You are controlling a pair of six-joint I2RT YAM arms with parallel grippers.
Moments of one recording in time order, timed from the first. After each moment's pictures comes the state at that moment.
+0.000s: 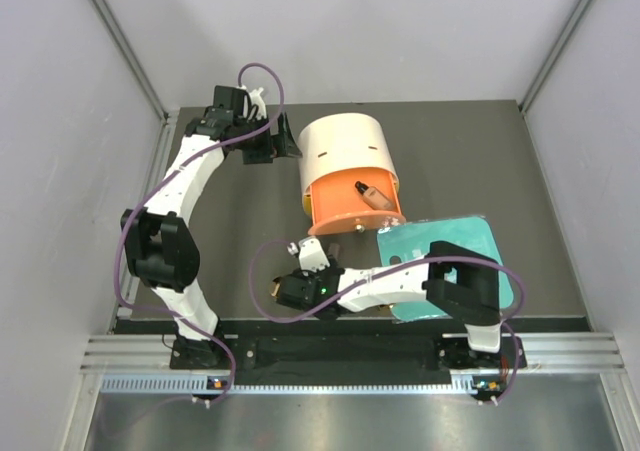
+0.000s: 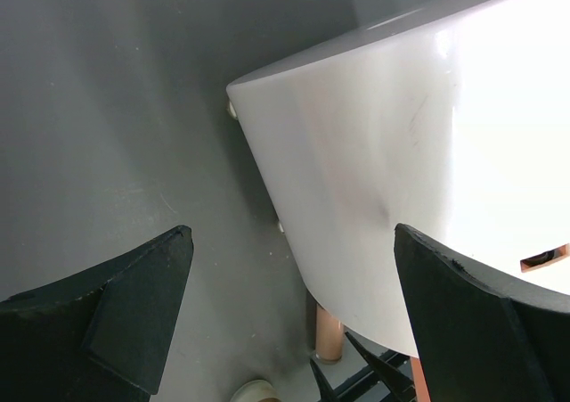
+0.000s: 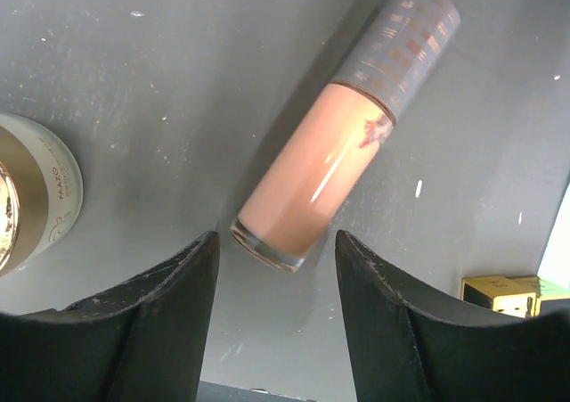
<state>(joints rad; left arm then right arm) -0.19 1.76 1.65 -0.70 0.45 -0.30 1.39 1.90 1.19 -0.54 0.71 0.84</state>
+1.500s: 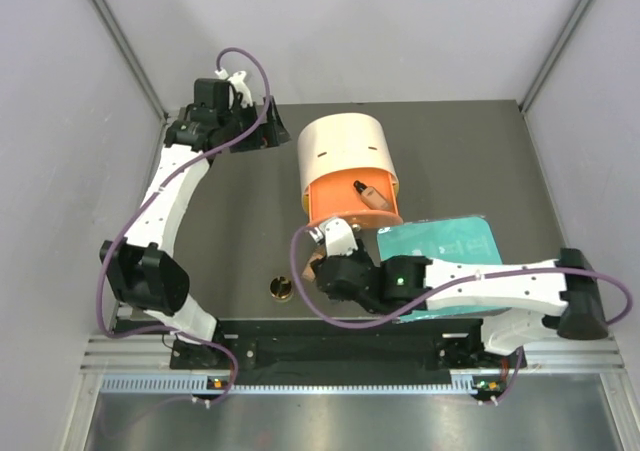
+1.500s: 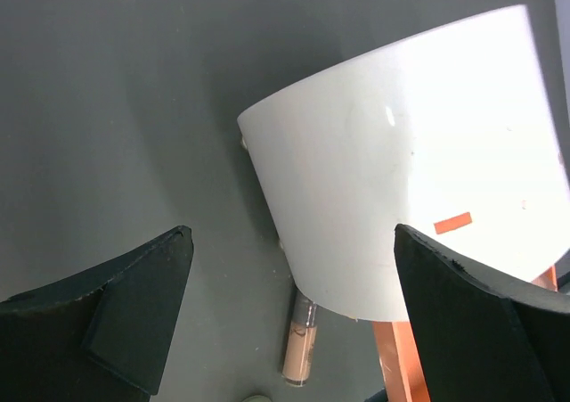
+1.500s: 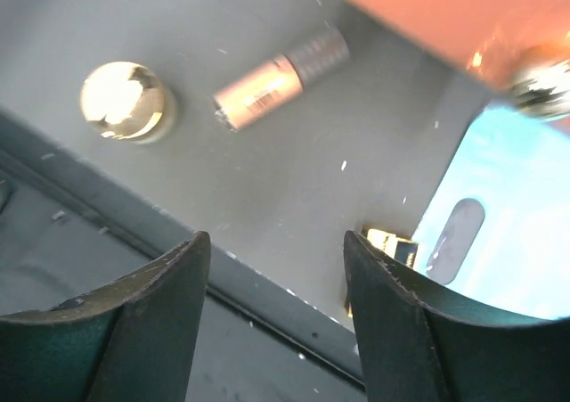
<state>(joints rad) -0.19 1.62 1.65 -0.68 0.34 -0.32 1.43 1.42 1.13 -0.67 0.66 0.64</state>
